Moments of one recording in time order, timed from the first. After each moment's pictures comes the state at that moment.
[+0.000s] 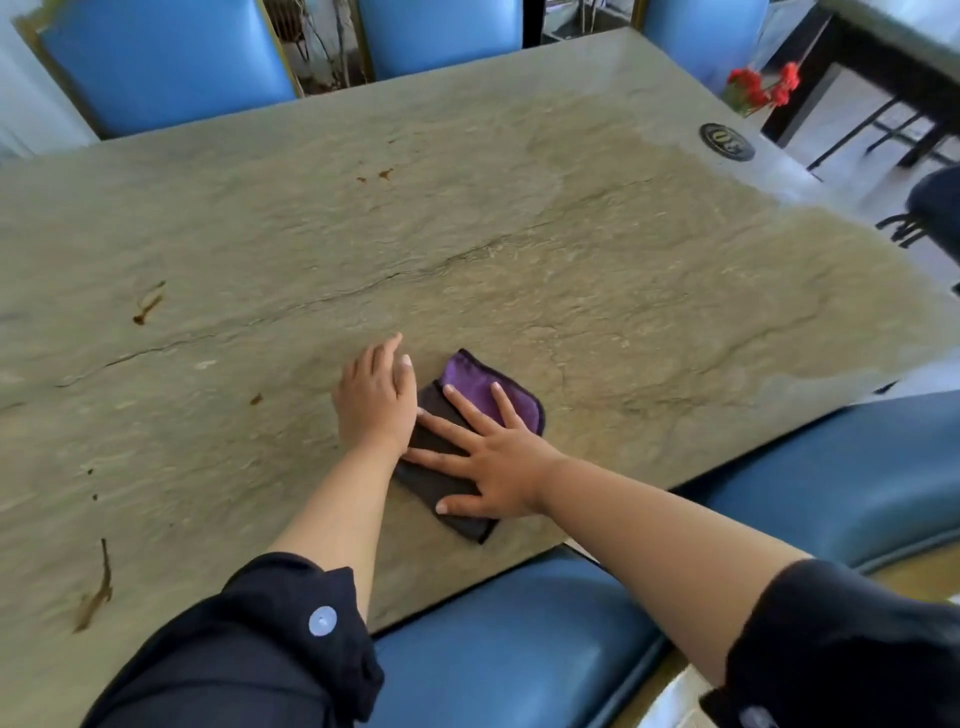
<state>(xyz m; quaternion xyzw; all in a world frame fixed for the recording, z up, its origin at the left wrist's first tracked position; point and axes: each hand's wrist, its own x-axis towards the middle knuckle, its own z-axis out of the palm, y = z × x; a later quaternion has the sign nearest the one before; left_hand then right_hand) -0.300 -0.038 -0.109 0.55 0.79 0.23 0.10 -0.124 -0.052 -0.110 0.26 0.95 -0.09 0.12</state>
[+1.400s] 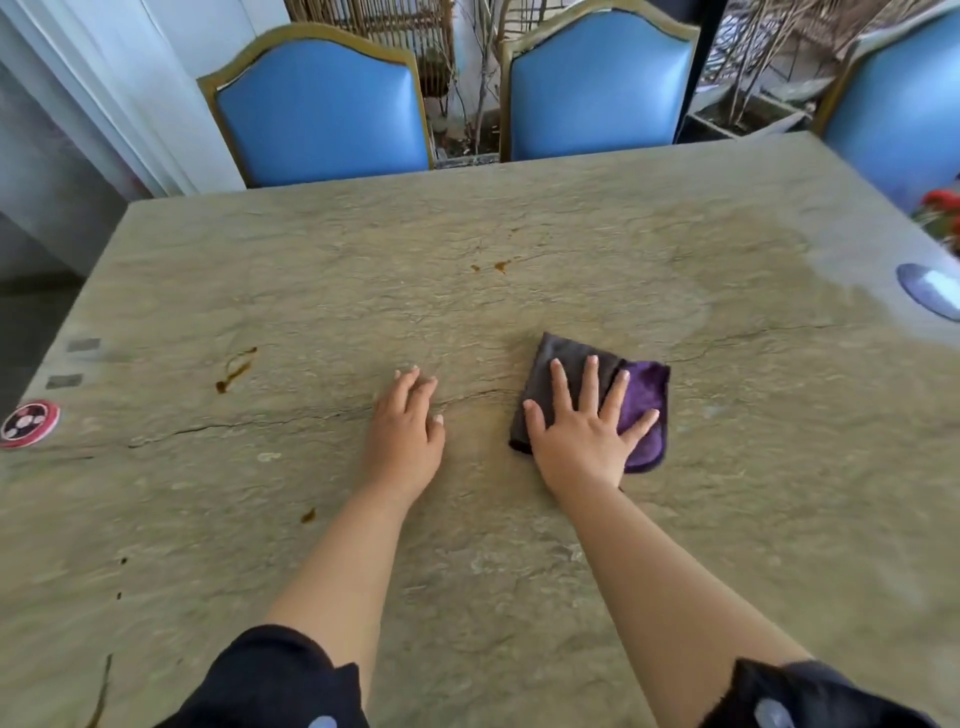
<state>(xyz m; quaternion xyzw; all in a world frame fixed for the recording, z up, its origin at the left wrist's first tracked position) -0.391 0.061 -0.123 0.56 0.80 0.20 0.10 -0.209 0.130 -0.117 0.66 0.74 -0.14 0.00</state>
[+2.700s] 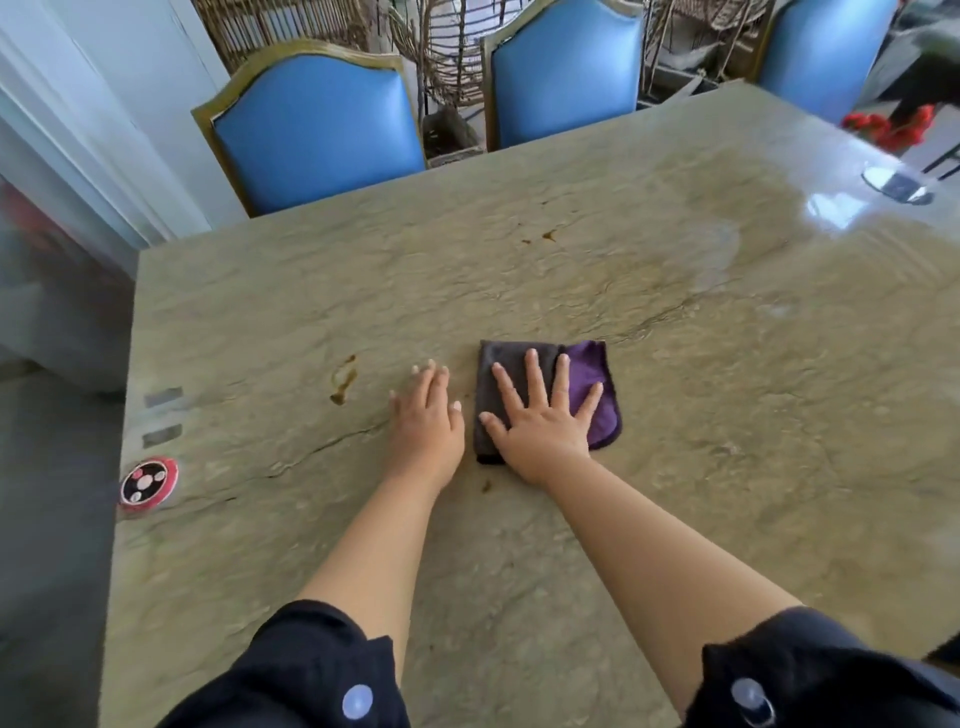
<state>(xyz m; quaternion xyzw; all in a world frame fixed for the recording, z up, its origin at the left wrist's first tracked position) -0.530 0.011 -0.118 0.64 0.74 0.15 0.14 -0.387 0.026 -0.110 0.64 0.75 -0.16 0.04</state>
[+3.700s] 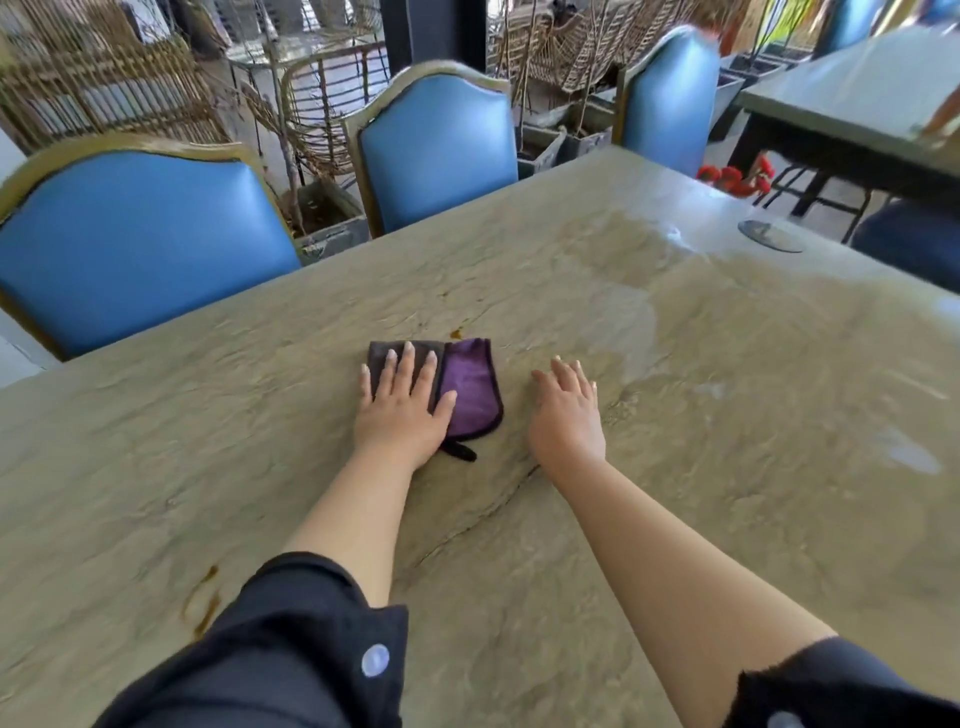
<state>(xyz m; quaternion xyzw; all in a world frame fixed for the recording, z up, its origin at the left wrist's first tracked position) -0.488 0.236 -0.118 0.74 0.66 -0.03 0.08 -0.307 0.189 -0.100 0.76 0.60 -0.18 -0.16</state>
